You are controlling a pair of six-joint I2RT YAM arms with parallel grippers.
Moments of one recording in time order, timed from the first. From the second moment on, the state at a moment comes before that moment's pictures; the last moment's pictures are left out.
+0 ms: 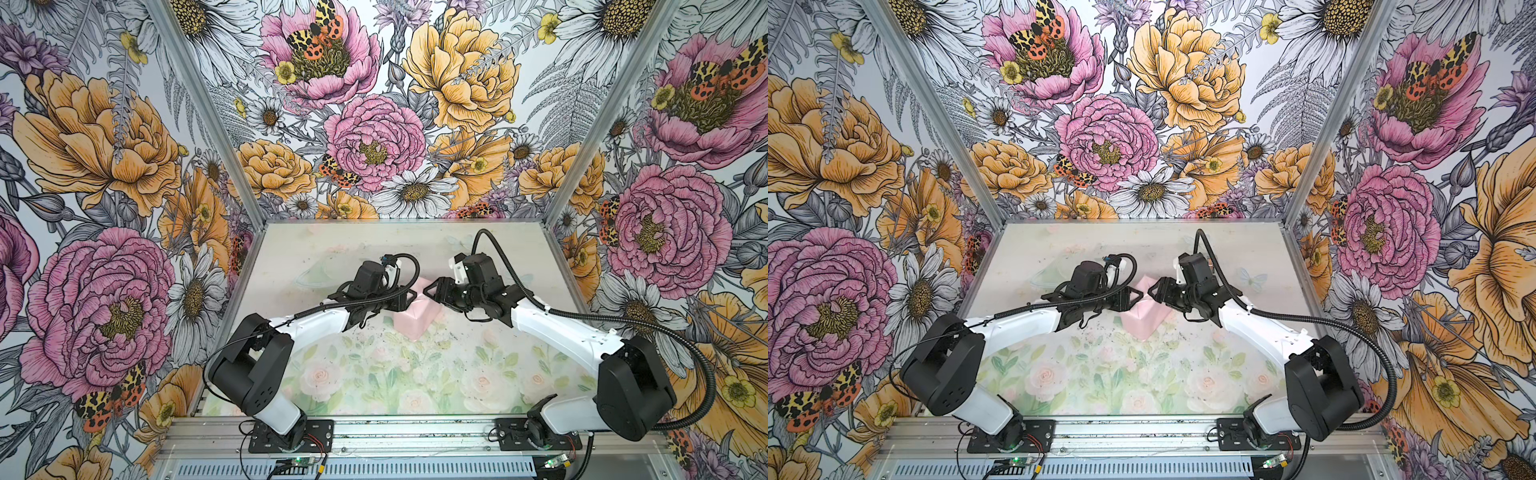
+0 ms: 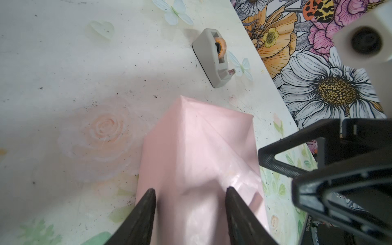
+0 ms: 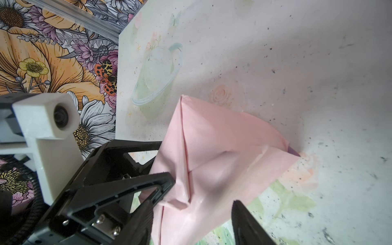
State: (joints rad) left arm -0.61 1.58 0.89 0.07 0.31 -0.45; right arm 0.51 1.42 0.95 -0.29 -0.37 0.79
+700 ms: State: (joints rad) left arm -0.50 1.60 1.11 -0.21 0.48 -0.55; right arm 0.52 1.47 0.94 -0.26 -0.36 0.77
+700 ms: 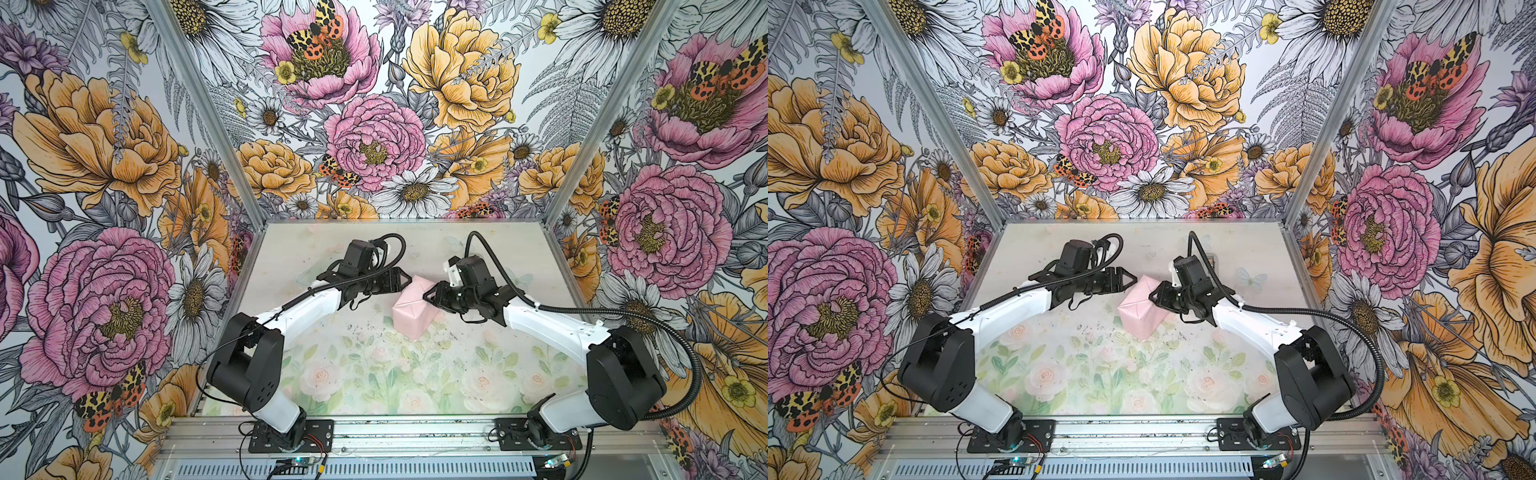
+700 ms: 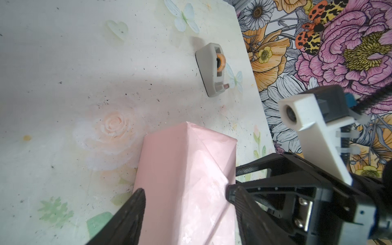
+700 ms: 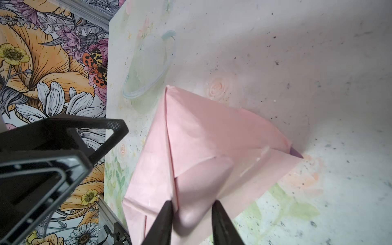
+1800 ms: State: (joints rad) left arm -0.51 1.73 1.14 -0.26 0.61 -0.50; right arm 0.17 1.26 0.89 -0.31 -0.50 0.51
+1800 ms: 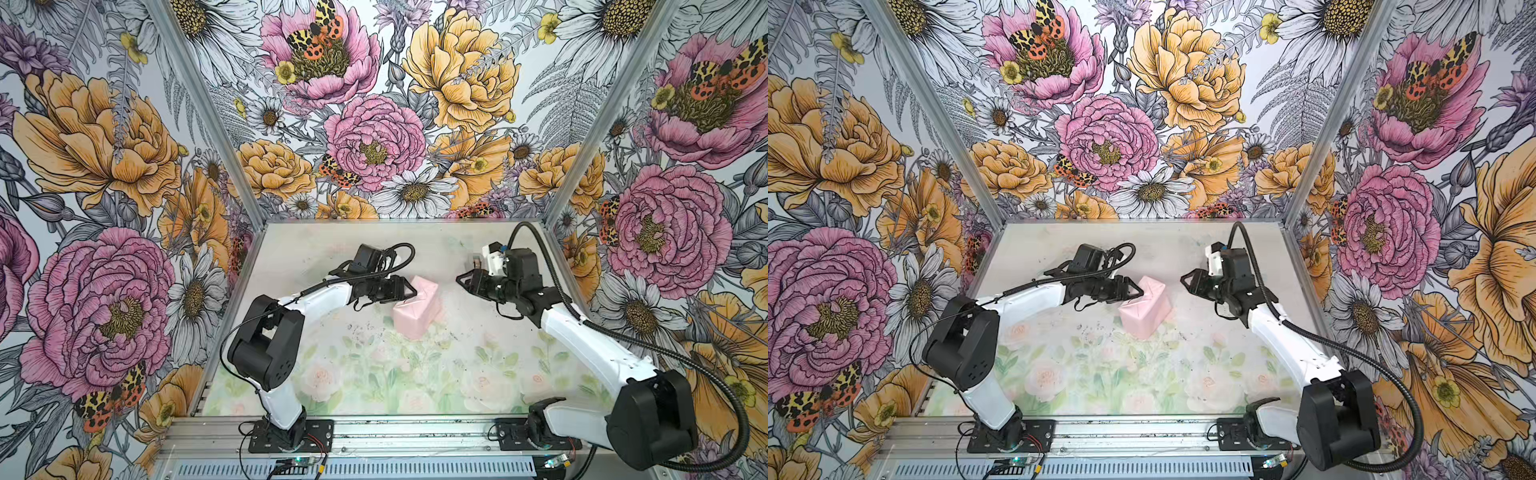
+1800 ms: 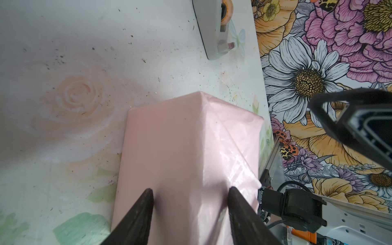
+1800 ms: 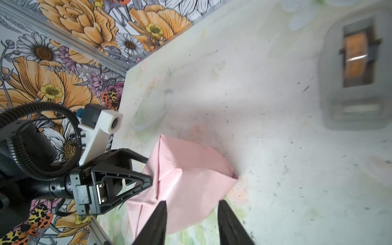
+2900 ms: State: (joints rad) left arm -0.52 1.73 1.13 -0.25 0.59 -0.50; right arm -0.17 2.04 1.33 -0.42 -0.86 -0.08
